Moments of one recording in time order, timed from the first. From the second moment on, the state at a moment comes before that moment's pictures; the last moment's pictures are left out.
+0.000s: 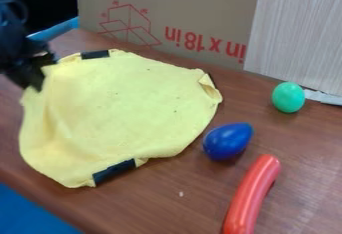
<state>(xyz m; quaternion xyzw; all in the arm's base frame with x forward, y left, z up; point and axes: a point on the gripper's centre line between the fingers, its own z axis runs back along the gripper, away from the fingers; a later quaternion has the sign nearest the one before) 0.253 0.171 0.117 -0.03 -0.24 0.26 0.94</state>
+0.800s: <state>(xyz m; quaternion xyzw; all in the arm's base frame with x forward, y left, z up) 0.345 0.073 0.109 -0.06 -0.21 0.30 0.93</state>
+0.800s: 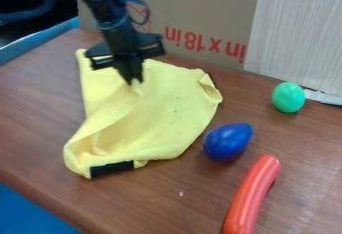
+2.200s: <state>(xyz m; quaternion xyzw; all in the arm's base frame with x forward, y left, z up) 0.402 -0.004 0.110 -0.05 -0.21 0.31 0.92</state>
